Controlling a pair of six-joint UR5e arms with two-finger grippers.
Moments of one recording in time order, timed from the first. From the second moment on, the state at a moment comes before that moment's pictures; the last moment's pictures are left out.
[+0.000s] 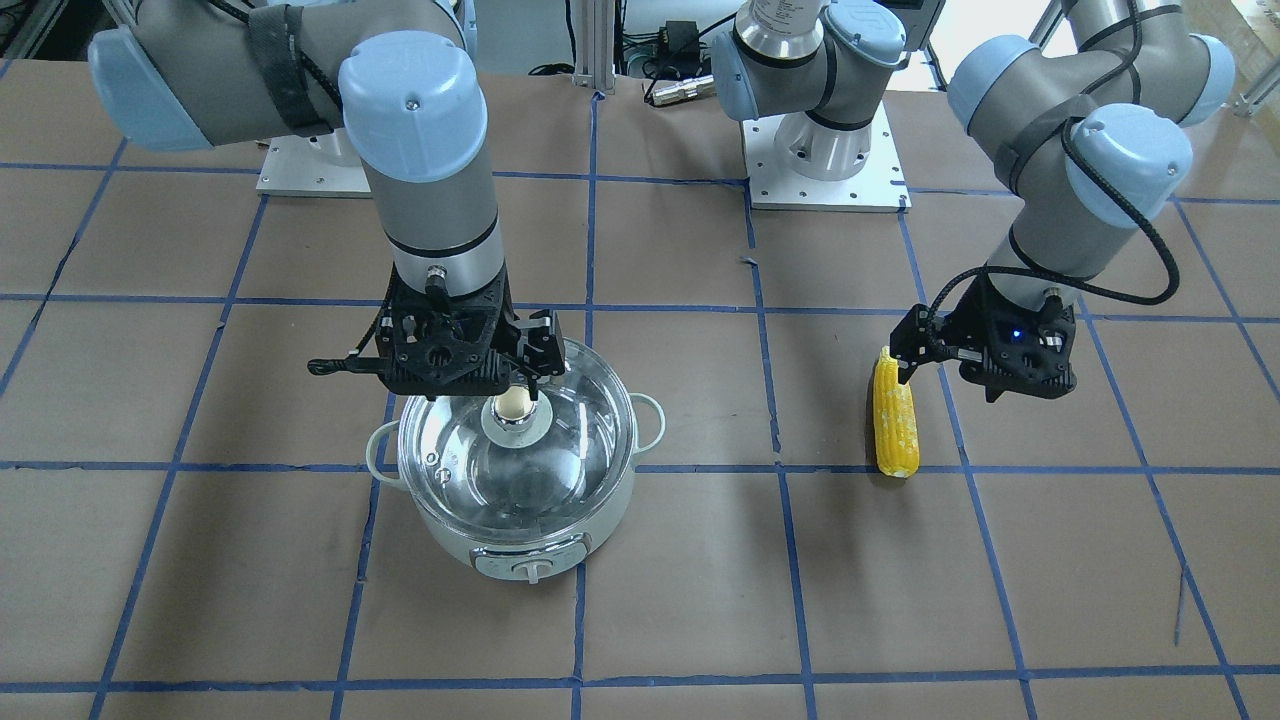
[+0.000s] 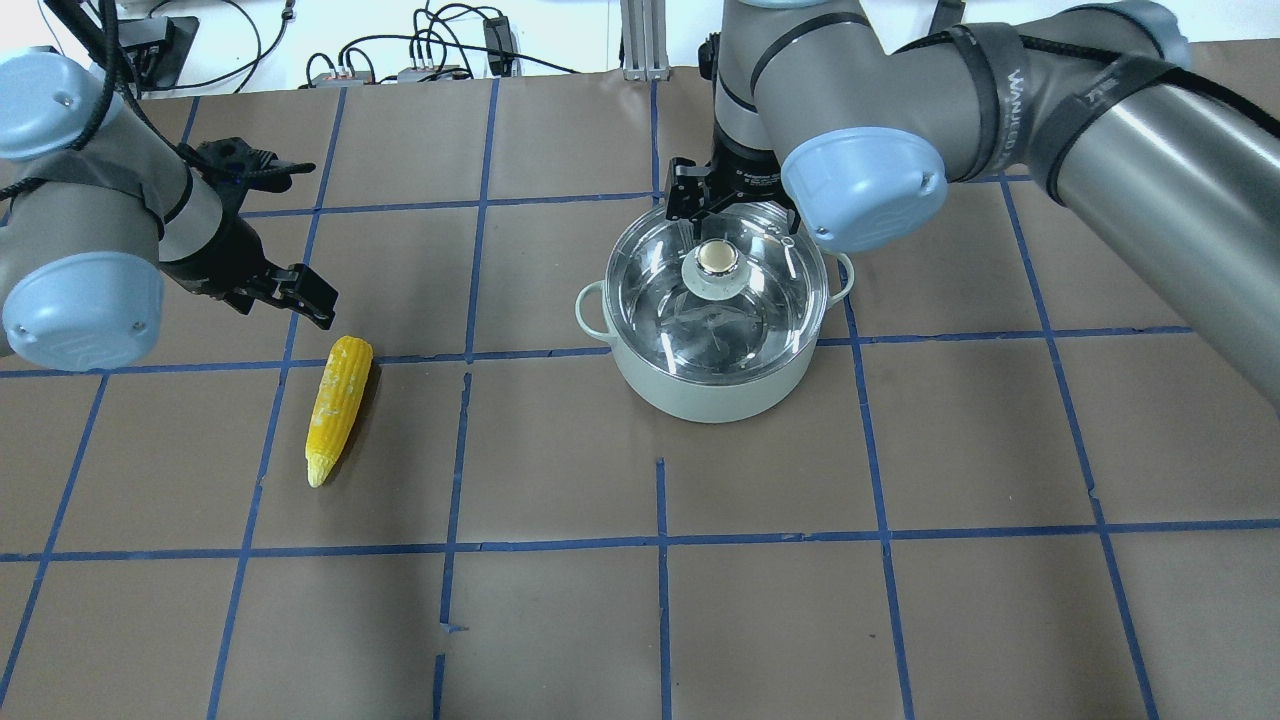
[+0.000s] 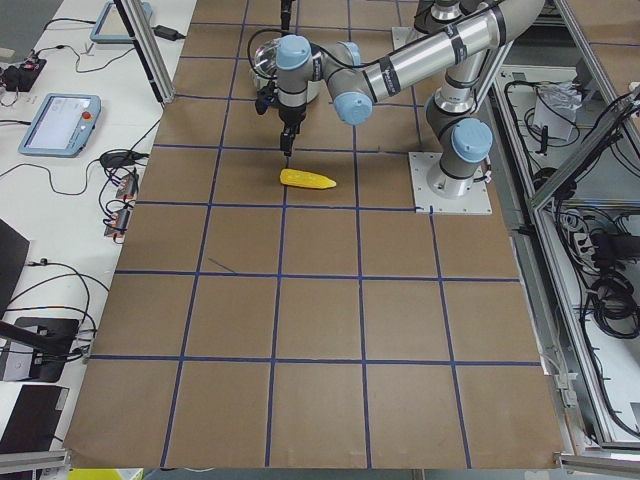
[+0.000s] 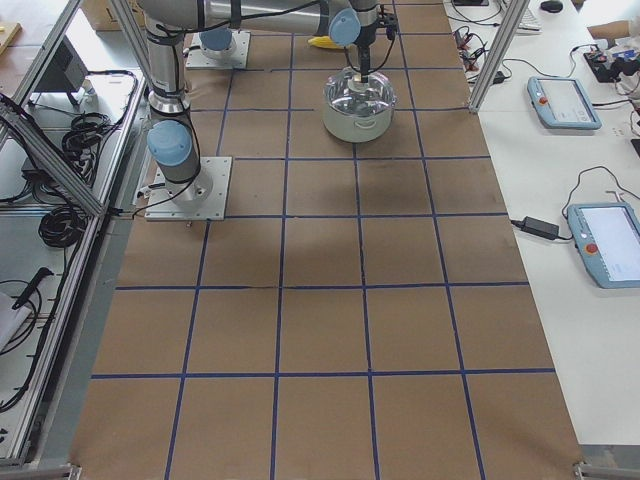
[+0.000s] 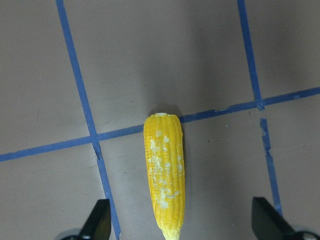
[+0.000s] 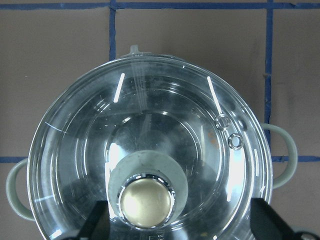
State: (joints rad) left arm -1.30 -1.67 -1.92 -1.06 1.56 0.54; right arm 1.84 -1.29 1.54 -1.93 -1.59 0.26
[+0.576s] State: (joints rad) left arm -1.24 -1.69 -2.00 -0.98 1.48 0.67; right arm 1.86 -1.24 1.55 -1.98 -1.59 0.27
